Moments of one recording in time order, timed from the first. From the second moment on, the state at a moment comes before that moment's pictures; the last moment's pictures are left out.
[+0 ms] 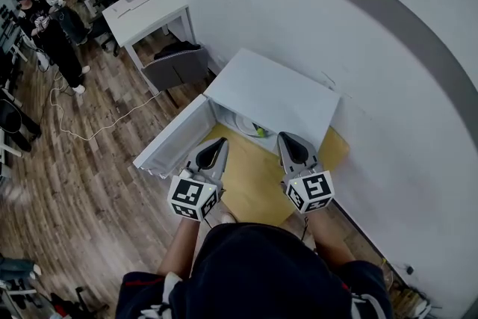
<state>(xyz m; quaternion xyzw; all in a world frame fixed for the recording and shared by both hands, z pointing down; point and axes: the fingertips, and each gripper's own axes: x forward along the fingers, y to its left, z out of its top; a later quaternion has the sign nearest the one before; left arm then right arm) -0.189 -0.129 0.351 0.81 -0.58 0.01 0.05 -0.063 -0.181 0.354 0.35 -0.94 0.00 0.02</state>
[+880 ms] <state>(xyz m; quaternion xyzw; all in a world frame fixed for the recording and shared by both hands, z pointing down) -0.173 -0.116 0.339 0.82 -0.58 0.01 0.04 -0.050 -0.164 0.345 0.36 -0.93 -0.01 0.02</state>
